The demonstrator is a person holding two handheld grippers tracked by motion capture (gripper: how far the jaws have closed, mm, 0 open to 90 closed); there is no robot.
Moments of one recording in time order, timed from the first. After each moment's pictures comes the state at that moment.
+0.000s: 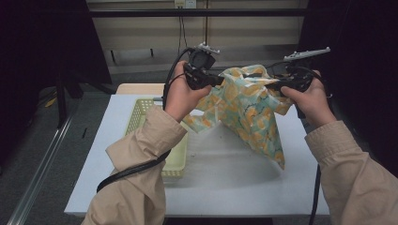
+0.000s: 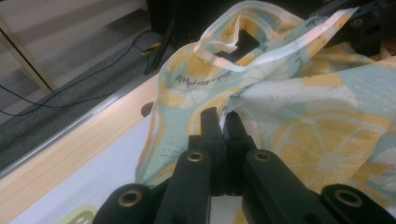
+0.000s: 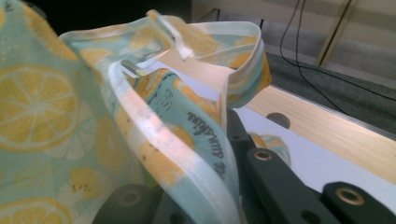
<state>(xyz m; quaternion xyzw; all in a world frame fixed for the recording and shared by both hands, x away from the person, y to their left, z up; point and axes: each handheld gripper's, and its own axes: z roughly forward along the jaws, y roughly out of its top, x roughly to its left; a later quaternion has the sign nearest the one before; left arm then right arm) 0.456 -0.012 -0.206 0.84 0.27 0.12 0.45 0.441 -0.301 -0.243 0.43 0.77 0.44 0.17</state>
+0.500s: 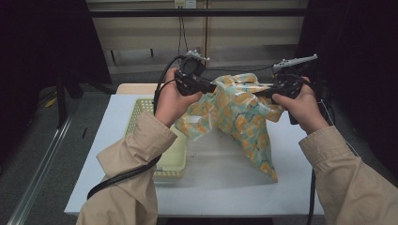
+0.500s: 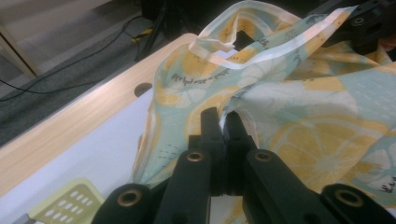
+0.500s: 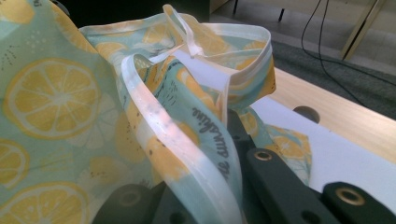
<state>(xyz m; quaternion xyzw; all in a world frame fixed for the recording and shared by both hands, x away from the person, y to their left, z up) 0.452 0.012 -0.229 0.85 0.28 0.09 0.43 0.436 -0.280 -0.262 0.42 0.78 0.43 0.14</state>
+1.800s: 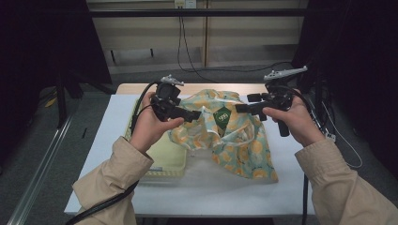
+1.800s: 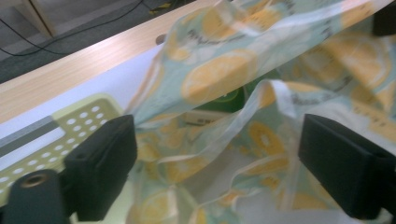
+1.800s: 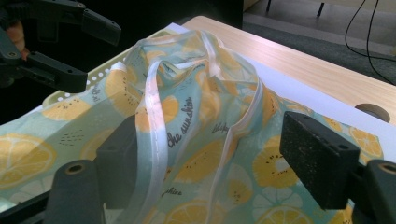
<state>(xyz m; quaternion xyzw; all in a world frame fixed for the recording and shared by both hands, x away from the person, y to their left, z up) 0.429 0.070 -0.273 0.84 0.33 0.09 0.41 0.412 -0.256 -0.273 0.40 0.78 0.47 0.09</state>
